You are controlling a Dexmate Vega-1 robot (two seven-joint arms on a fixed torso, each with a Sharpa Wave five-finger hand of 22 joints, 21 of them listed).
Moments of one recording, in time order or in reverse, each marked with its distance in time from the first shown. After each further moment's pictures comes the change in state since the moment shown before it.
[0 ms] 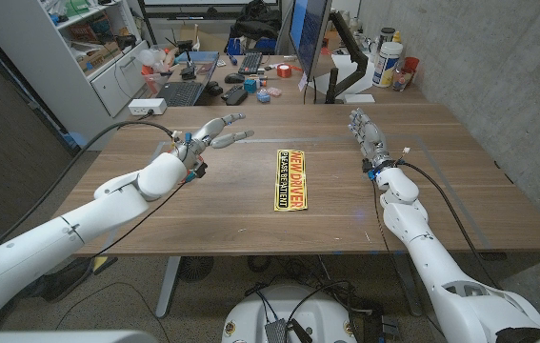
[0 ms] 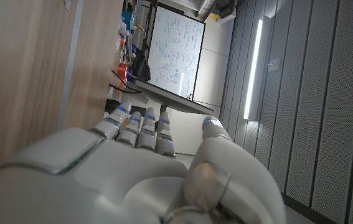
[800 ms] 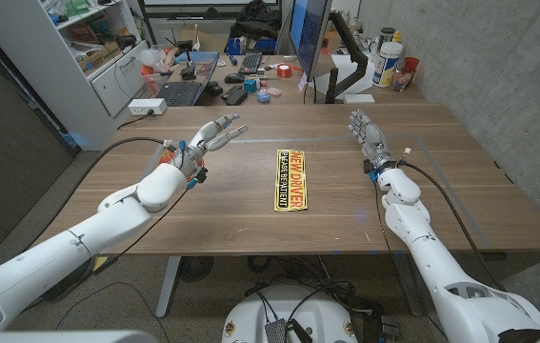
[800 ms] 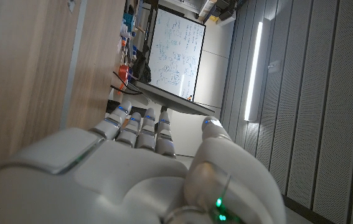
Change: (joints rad) left arm 0.055 -0.063 -0.029 0.094 -0.115 -0.153 0.047; left_hand -0.054 0.010 -0.004 0.035 -0.008 -0.019 0.006 0.000 0.000 -0.022 0.010 -0.008 0.000 -0.013 0.013 0.000 0.000 -0.010 -0.009 0.008 0.003; right arm -0.001 -0.008 0.000 0.000 0.005 -0.004 0.014; right_hand 0.000 0.000 0.004 0.004 0.000 -0.005 0.005 0.000 0.000 -0.005 -0.005 0.000 0.000 -0.005 -0.006 0.000 0.000 0.000 0.000 0.008 0.000
